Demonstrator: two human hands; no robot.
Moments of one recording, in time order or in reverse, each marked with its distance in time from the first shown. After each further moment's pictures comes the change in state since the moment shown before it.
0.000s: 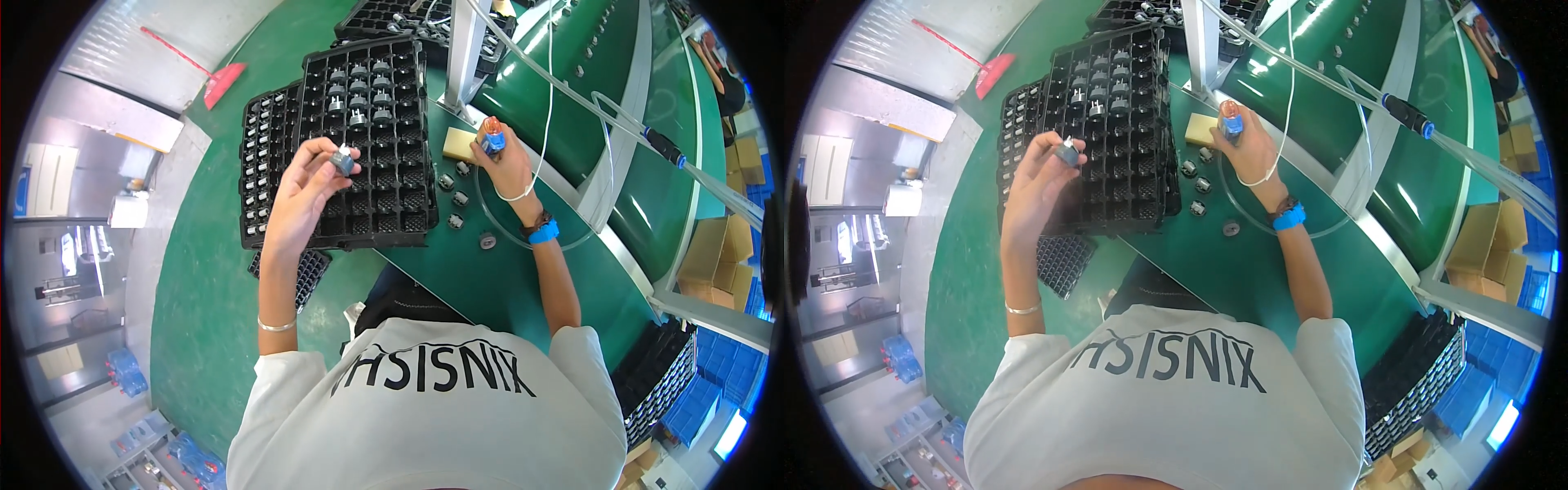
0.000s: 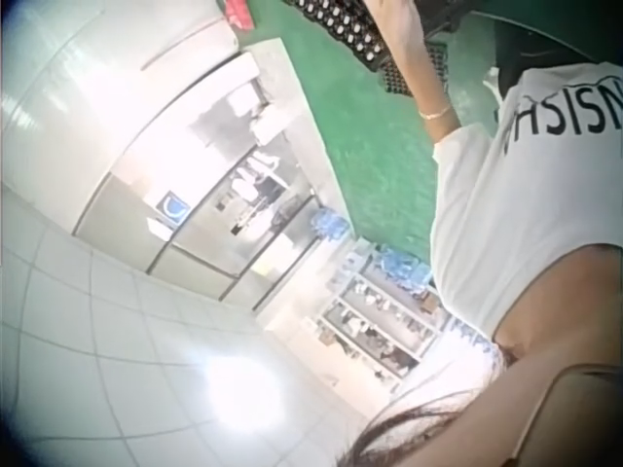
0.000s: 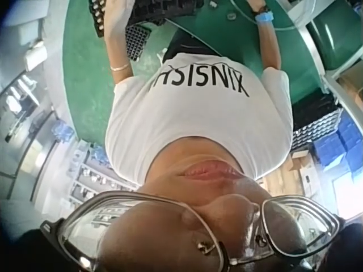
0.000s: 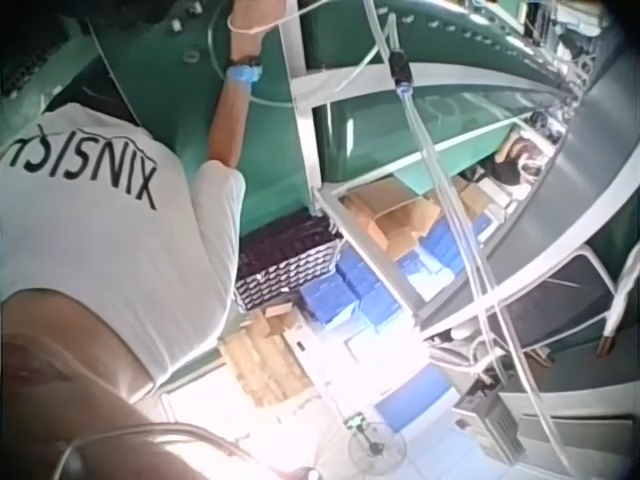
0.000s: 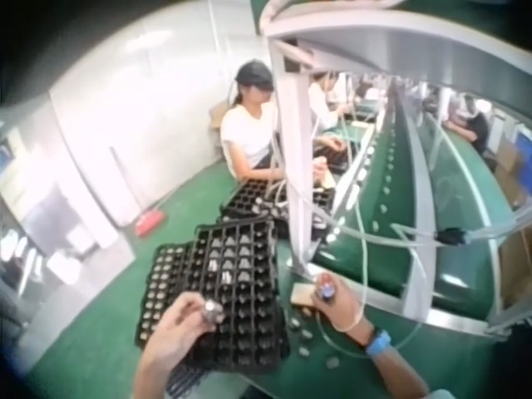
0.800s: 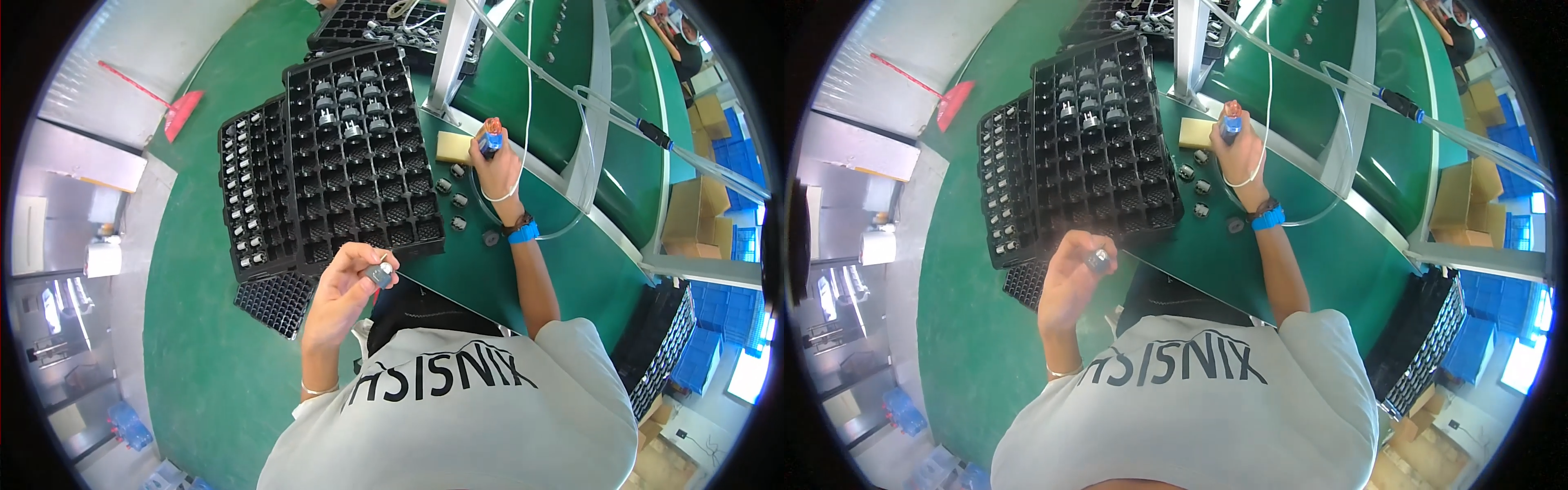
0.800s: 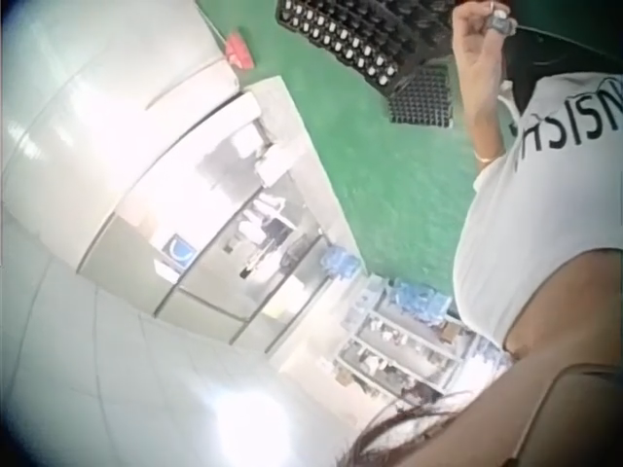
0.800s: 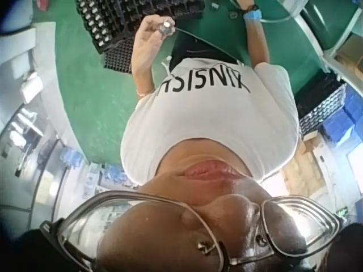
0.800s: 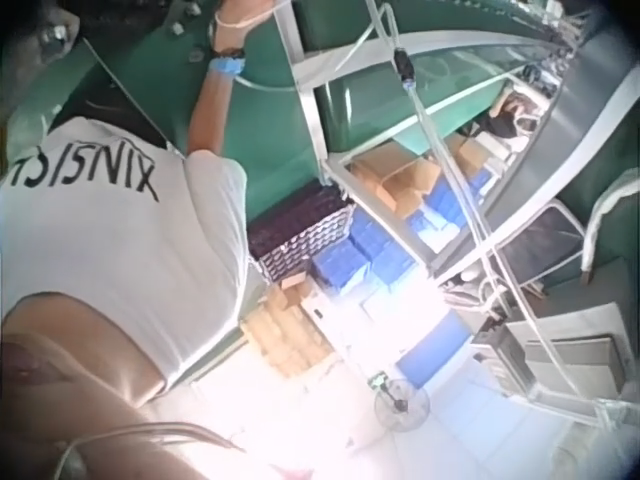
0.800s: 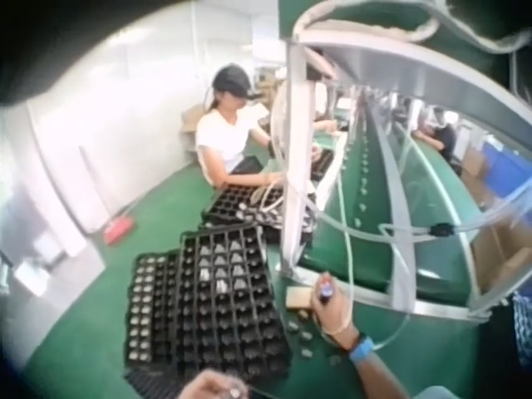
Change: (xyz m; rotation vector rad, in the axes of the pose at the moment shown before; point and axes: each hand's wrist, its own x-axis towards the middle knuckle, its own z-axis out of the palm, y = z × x) left_hand -0.076 -0.032 0.008 -0.375 -0.218 -0.067; right_hand -0.008 -0.013 0.024 -0.286 0.274 0.203
